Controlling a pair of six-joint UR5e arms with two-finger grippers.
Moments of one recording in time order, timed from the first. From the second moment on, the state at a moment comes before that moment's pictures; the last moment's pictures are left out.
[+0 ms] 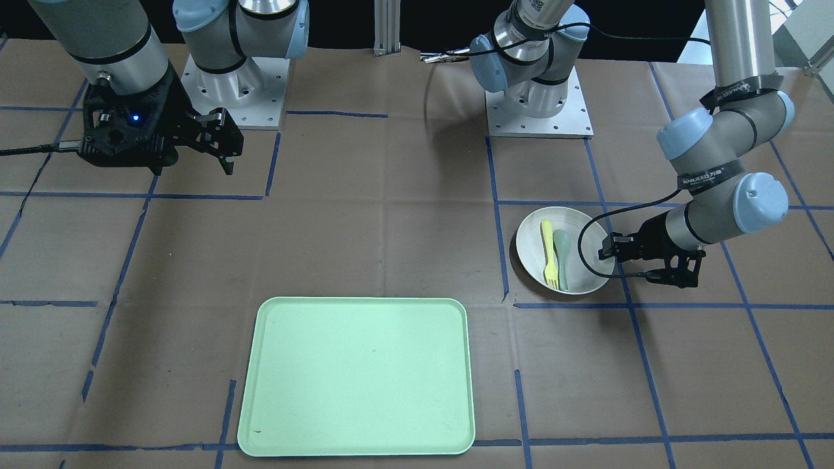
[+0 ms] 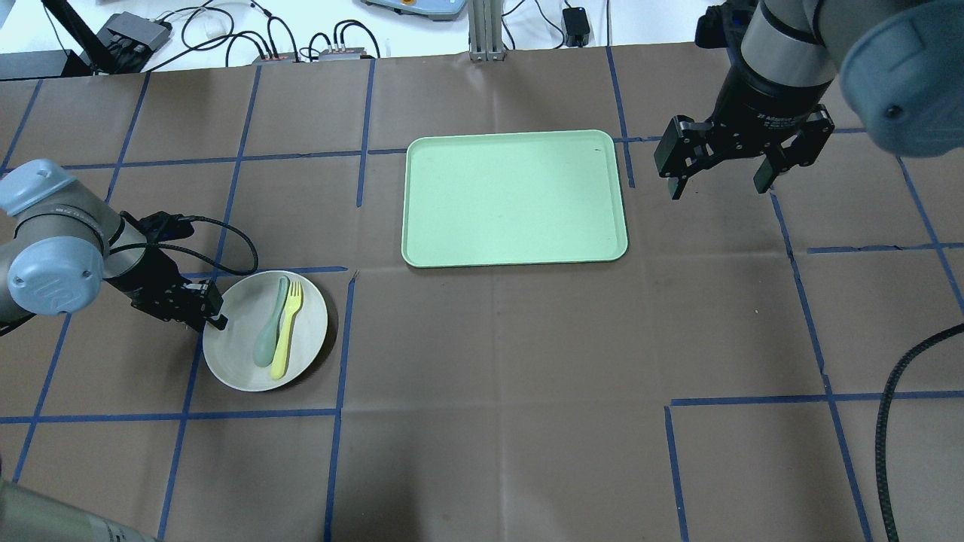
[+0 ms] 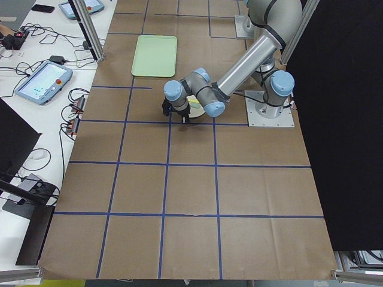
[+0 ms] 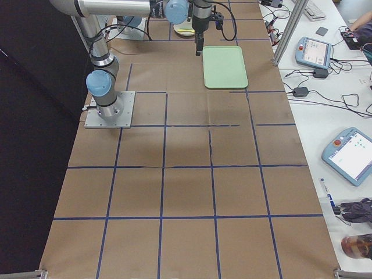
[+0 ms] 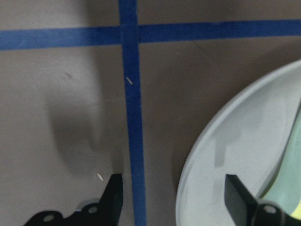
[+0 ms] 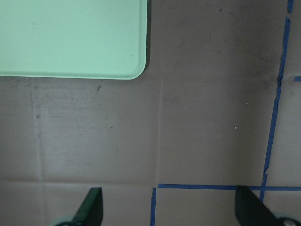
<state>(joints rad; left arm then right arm) -1.05 -1.89 -2.00 -1.12 1.48 0.56 1.56 -1.57 1.60 -1.56 -1.57 -0.05</state>
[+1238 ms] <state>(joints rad) -1.07 -1.87 -1.96 -1.12 1.28 0.52 1.56 -1.57 1.60 -1.56 -1.57 -0.05</state>
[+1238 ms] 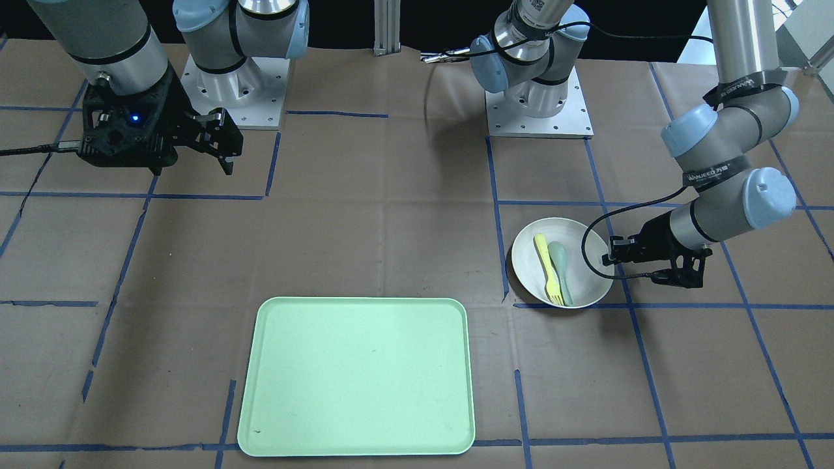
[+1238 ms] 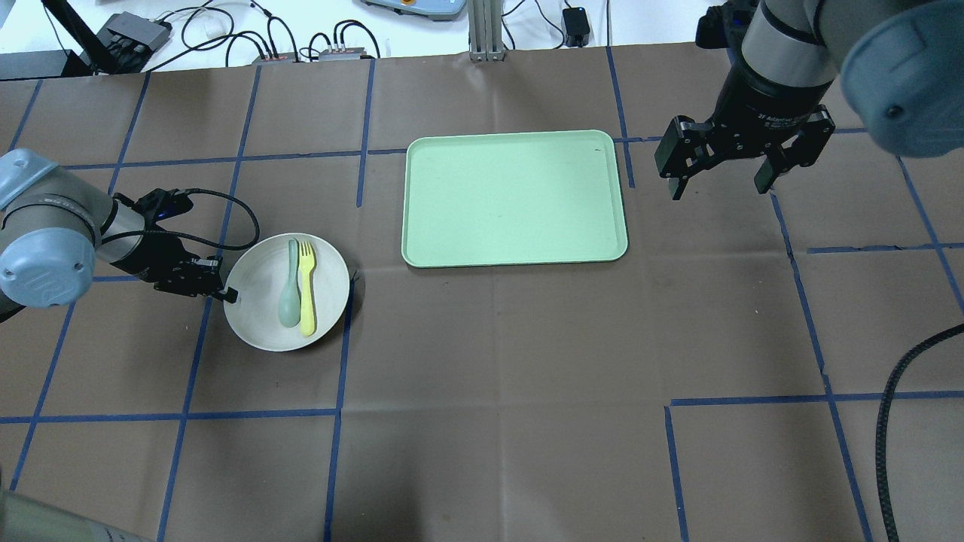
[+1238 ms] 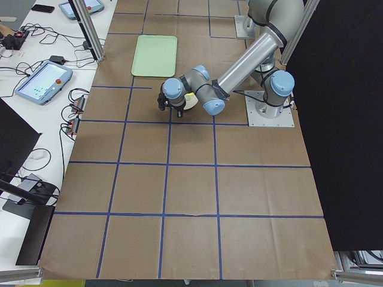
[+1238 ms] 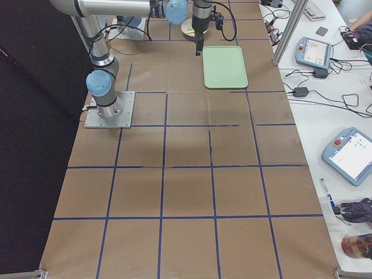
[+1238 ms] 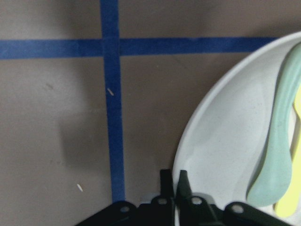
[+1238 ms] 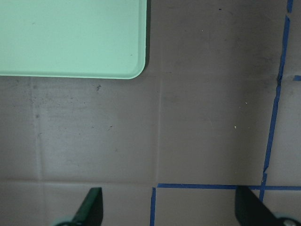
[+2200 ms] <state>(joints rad) -1.52 -2.07 -1.60 -1.13 1.20 0.12 1.56 -1.57 1.60 -1.56 -1.57 -0.05</state>
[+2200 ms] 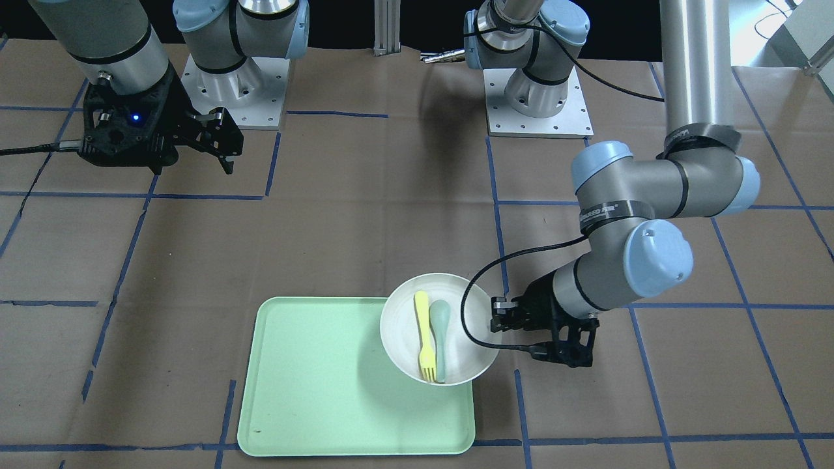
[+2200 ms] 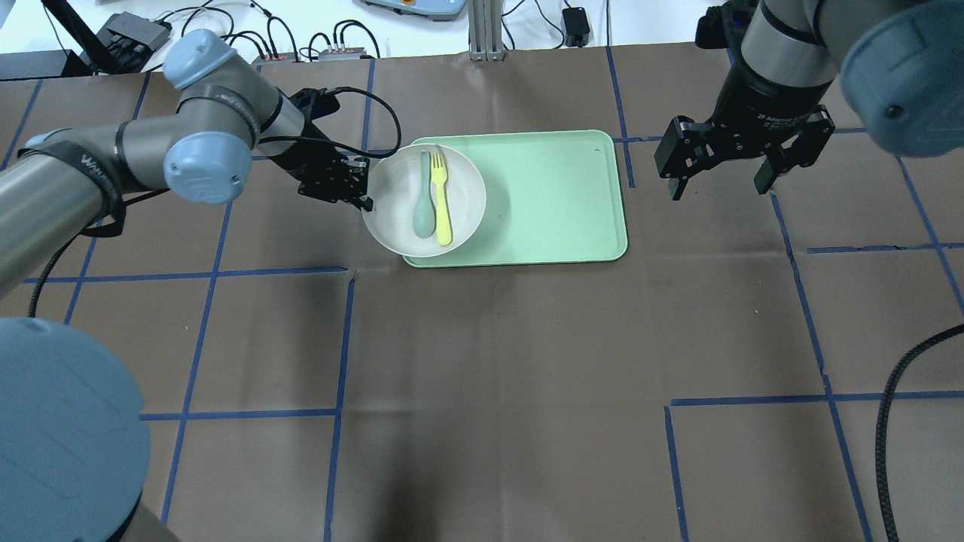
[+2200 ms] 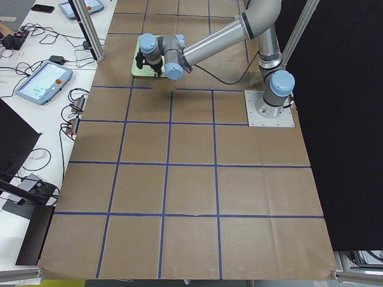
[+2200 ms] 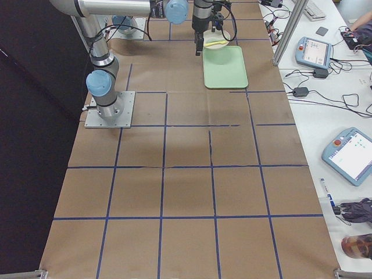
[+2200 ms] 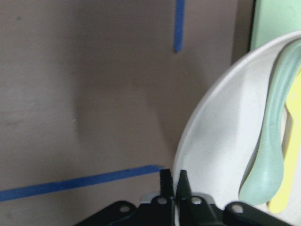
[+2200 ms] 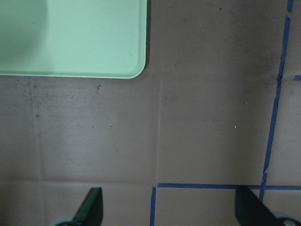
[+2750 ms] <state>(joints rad) -1.65 -2.24 -1.42 -1.14 1.20 0.06 1.56 -1.57 1.60 -1.56 -1.57 -0.05</state>
